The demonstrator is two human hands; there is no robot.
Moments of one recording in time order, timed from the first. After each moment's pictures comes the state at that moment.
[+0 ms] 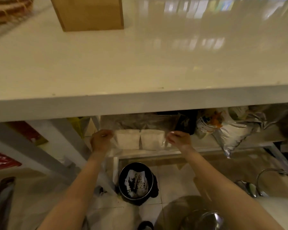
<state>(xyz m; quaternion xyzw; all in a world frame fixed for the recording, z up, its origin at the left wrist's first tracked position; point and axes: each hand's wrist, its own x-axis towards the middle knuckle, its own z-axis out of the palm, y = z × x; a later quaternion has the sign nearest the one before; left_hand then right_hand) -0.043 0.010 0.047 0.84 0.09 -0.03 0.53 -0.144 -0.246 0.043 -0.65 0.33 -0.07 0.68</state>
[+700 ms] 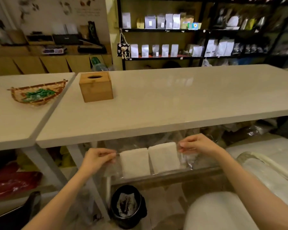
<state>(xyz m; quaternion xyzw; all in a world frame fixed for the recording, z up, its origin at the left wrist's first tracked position) -0.215 0.034 0.295 0.82 -0.16 -0.14 0.53 -0.341 -0.304 0.329 -0.78 0.16 0.05 0.61</state>
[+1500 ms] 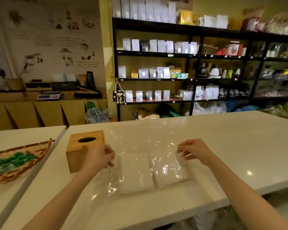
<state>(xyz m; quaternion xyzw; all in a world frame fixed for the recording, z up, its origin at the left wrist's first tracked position) -0.040 -0.071 0.429 0.88 -0.19 0.00 0.44 -0.163 -0.369 0.428 -0.77 0.22 -0.15 0.57</state>
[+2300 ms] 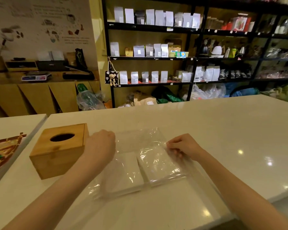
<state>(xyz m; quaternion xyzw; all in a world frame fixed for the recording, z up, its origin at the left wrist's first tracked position) -0.013 -0.143 0.439 0.96 -0.25 0.12 -0.03 -0.097 -0.396 0.388 -0.79 0.24 -0.09 0.56</state>
